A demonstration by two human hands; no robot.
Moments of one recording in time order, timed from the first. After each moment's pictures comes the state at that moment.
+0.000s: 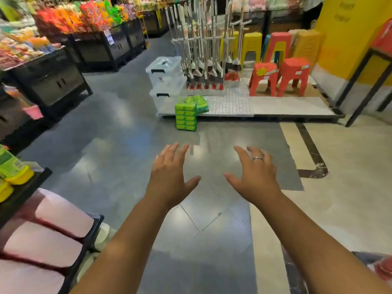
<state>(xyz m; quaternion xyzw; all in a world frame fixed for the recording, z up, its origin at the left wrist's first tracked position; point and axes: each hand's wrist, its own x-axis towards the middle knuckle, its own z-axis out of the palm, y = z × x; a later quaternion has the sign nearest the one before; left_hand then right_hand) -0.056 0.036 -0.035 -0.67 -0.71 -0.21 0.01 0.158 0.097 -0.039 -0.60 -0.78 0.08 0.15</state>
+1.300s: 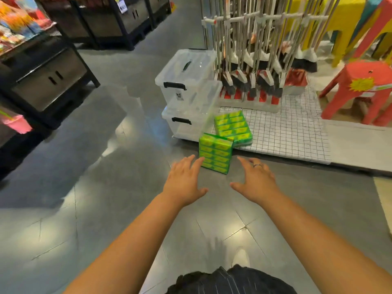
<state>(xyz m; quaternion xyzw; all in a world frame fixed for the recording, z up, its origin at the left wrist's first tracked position) -0.455 0.953 -0.134 -0.65 -0.76 -0.01 -0.10 -0.255 1.042 -0.145 -0.55 -0.81 0.22 -0.01</state>
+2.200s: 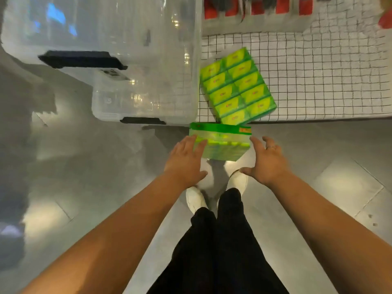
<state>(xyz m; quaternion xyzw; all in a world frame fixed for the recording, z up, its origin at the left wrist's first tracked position) -0.717 1.457 -0.457 -0.71 -0.62 0.16 -0.30 -0.485 1.485 -0.466 -0.65 -0.67 0.31 -0.18</state>
